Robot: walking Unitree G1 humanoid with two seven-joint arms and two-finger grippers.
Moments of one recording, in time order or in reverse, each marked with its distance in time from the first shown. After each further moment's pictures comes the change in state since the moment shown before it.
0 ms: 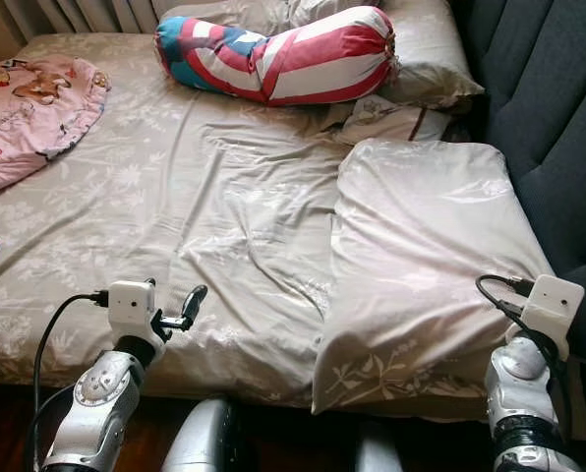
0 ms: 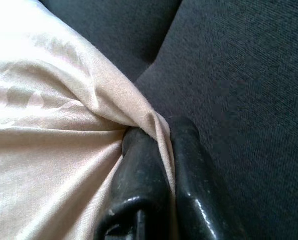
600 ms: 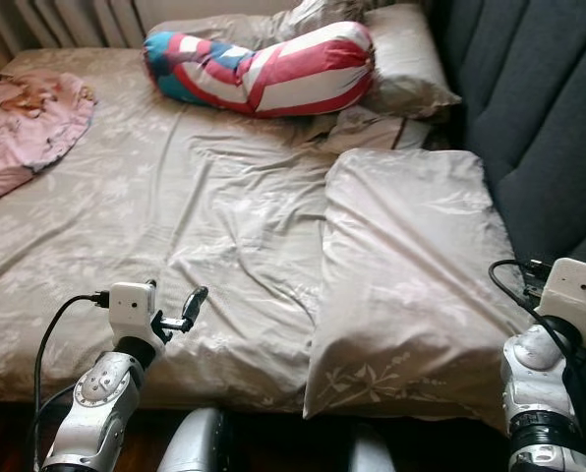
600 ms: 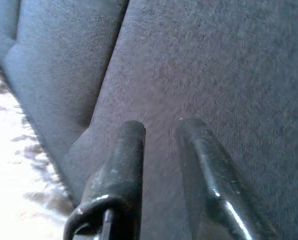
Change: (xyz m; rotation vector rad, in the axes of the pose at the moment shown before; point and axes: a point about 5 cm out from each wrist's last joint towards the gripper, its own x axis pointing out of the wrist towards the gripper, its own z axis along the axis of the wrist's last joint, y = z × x) left arm 0.000 0.000 -0.003 0.000 0.009 -0.004; right arm 0.002 0.000 0.026 -0.008 -0.172 0.017
